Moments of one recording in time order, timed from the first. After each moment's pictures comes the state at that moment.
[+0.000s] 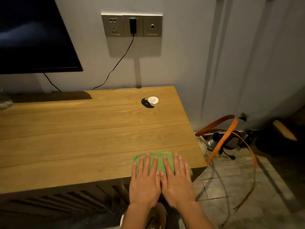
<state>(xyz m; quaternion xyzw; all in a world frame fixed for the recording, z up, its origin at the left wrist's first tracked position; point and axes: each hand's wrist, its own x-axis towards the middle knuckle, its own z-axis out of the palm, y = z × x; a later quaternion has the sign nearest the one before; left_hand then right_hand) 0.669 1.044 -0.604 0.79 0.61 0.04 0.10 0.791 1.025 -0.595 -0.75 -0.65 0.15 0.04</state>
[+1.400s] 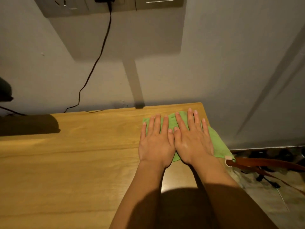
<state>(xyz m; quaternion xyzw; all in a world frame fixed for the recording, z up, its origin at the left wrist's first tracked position) 0.752 1.442 -0.622 0.76 0.63 0.07 0.09 0.876 1.440 -0.619 -0.73 -0.68 0.10 0.04</state>
